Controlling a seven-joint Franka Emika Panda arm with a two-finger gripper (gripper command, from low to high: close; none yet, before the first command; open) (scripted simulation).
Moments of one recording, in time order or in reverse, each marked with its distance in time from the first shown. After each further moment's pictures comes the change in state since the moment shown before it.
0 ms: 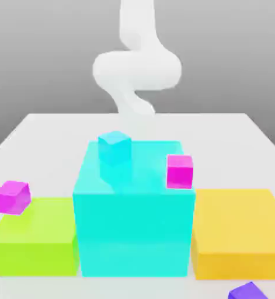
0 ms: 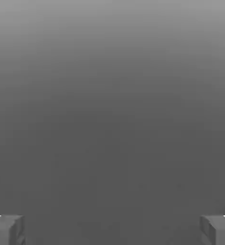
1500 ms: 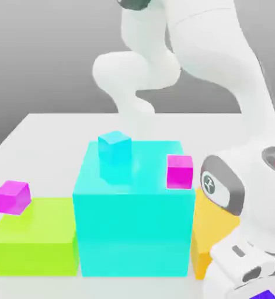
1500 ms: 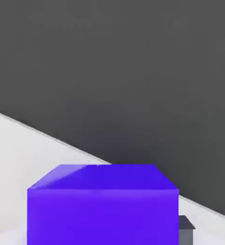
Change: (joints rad) arm 0.178 1.191 0.156 0.145 -0.153 0.295 0.036
